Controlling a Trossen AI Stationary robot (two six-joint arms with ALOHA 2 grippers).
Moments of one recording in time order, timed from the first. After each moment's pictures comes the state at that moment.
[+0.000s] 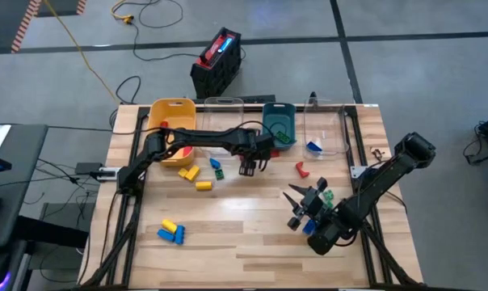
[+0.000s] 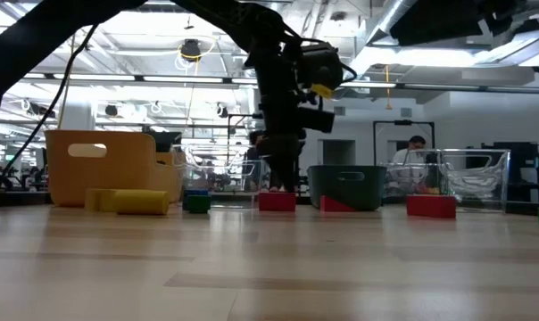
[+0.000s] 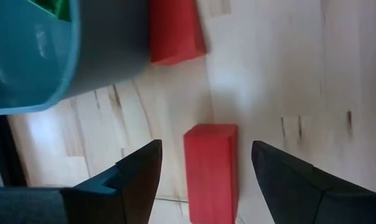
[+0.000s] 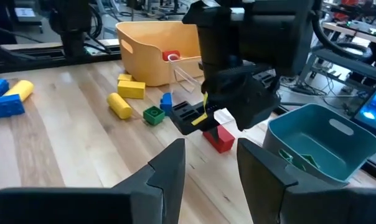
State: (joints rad) left arm 0.19 2.23 1.86 -0.85 -0.28 0.43; right arm 0.71 1.48 0.97 -0.57 1.28 0.91
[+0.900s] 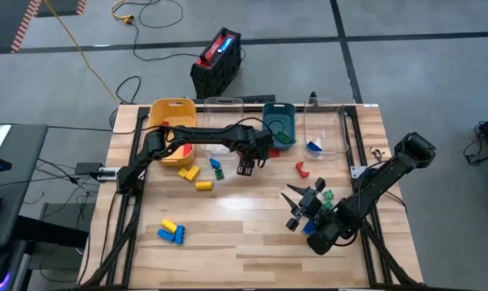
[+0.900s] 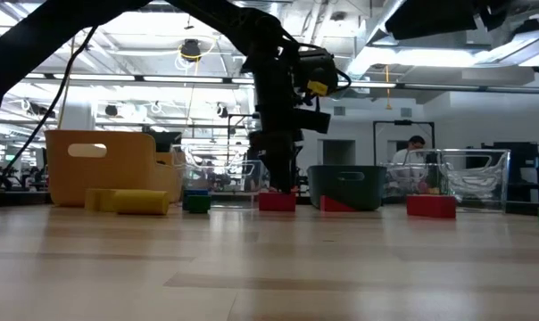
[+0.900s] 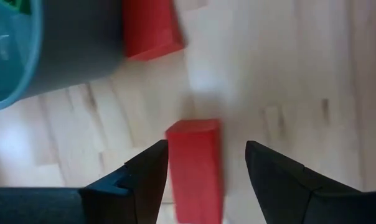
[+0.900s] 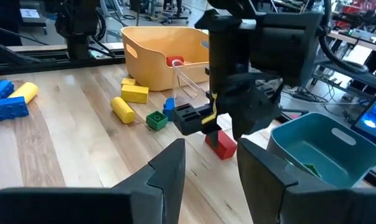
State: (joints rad) left arm 0.22 2.23 1.86 -0.88 -0.16 0.47; right arm 0.71 1.48 0.97 -0.48 1.29 0.81
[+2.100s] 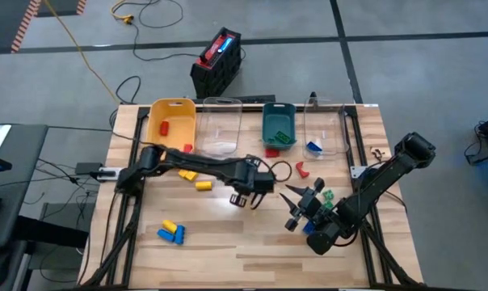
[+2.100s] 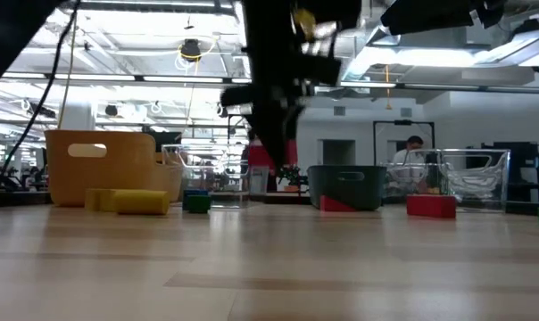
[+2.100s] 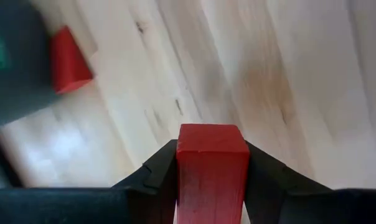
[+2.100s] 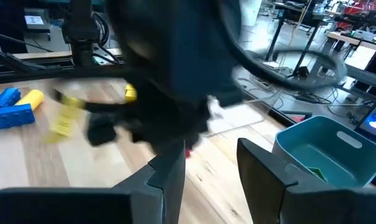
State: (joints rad) left arm -0.09 2.16 1.91 -1.09 -0.38 0.33; right arm 0.70 1.48 0.97 -0.42 1.29 0.76
